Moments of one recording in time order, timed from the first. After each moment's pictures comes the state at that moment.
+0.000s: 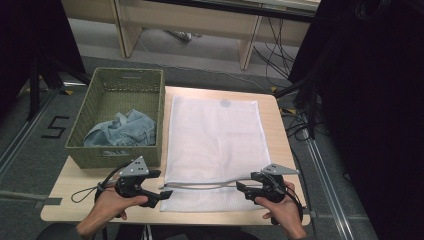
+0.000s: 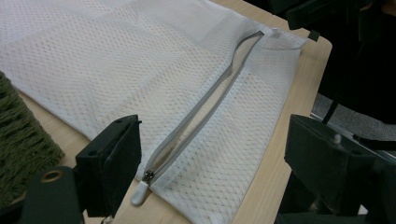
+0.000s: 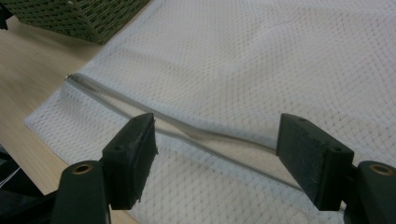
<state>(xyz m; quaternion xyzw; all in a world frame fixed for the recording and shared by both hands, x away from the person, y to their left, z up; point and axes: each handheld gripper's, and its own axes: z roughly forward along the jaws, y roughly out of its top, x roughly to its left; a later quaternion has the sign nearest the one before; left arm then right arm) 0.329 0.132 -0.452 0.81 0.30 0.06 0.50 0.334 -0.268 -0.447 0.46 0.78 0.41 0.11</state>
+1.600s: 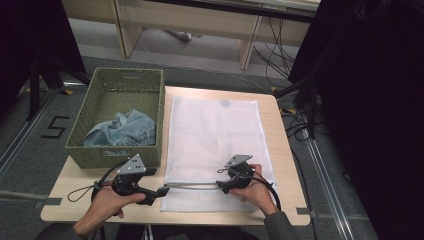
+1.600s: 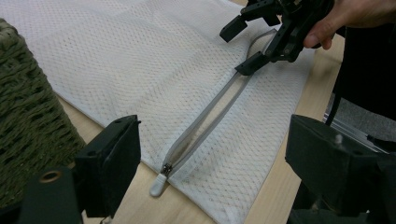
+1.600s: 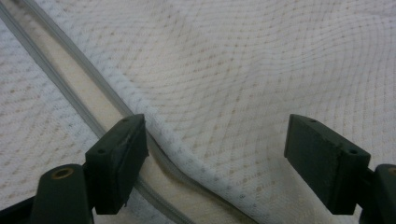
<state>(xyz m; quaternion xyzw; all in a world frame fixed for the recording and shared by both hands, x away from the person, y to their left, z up) 0.331 0.139 -0.450 0.81 0.31 0.07 0.49 0.400 -0.206 -0.501 0.33 0.89 0.28 0.15</state>
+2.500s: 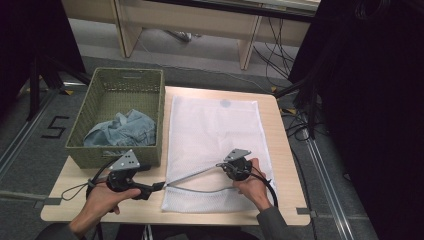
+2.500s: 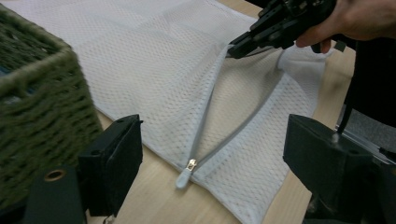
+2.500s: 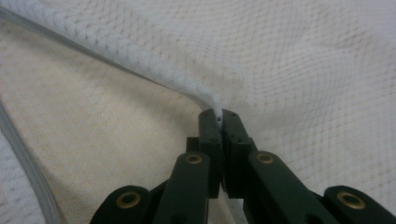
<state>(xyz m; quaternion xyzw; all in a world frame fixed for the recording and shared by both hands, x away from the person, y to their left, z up) 0.337 0.156 -0.439 0.80 0.33 0.10 0.50 0.412 -0.202 -0.485 0.32 0.88 0.29 0.20</state>
